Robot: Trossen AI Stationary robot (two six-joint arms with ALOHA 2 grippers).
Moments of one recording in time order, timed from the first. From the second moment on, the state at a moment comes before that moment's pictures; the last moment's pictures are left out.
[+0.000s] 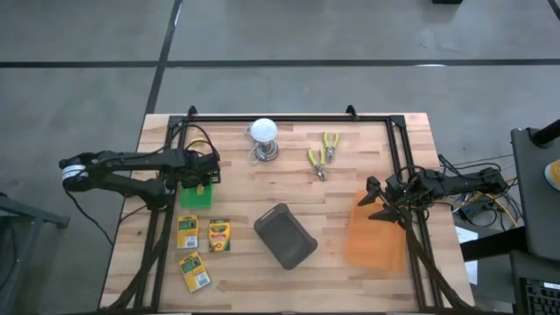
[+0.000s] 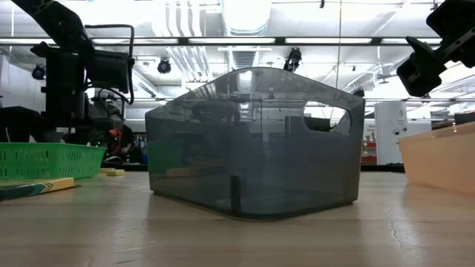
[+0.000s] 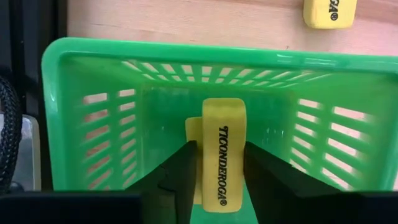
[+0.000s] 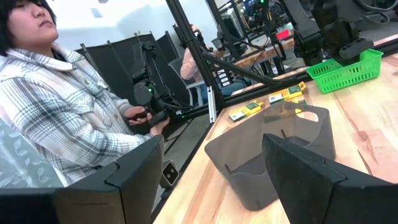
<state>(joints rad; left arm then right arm) 0.36 1.11 0.52 -0.88 -0.15 -1.36 0.17 0.02 0.01 0.10 -0.24 0.52</state>
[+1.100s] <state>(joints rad) 0.36 1.11 0.68 -1.00 -0.25 -1.28 0.17 0.02 0.01 0.10 -0.24 0.52</state>
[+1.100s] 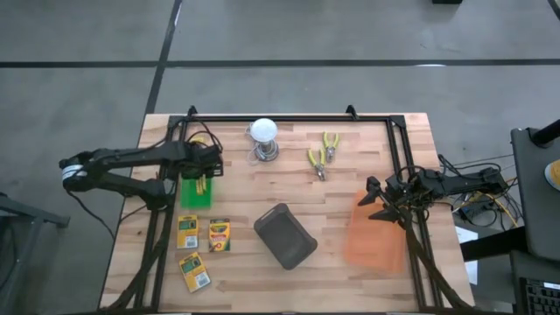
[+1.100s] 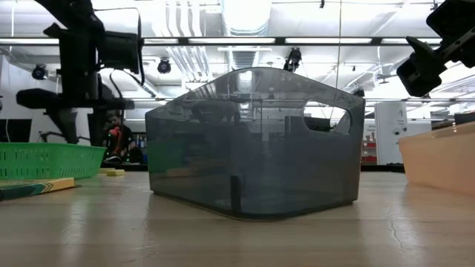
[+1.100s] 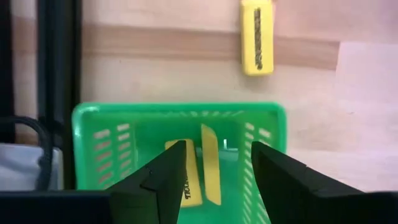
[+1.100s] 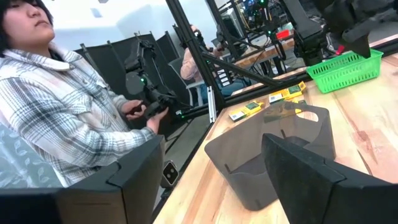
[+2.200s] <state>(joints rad) 0.45 1.11 0.85 -1.02 -0.29 -1.05 0.17 0.02 0.01 0.10 -0.24 0.52</state>
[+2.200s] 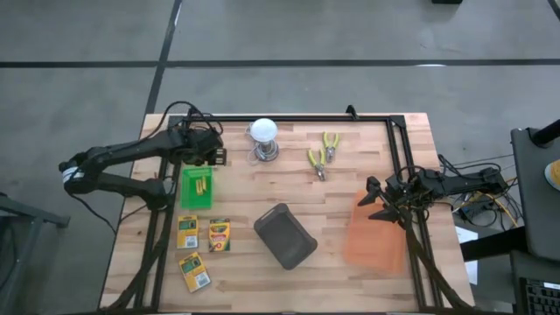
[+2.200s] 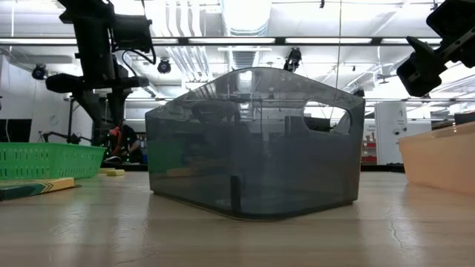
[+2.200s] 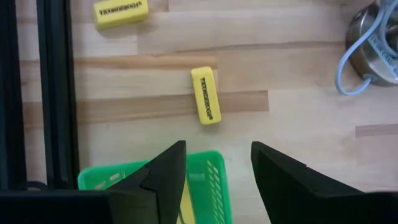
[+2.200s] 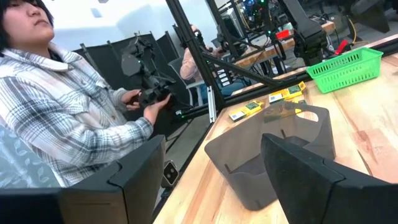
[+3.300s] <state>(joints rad) 0.66 1.11 0.89 -1.02 -0.15 -0.86 0.17 0.02 0.01 0.10 -0.24 0.52</state>
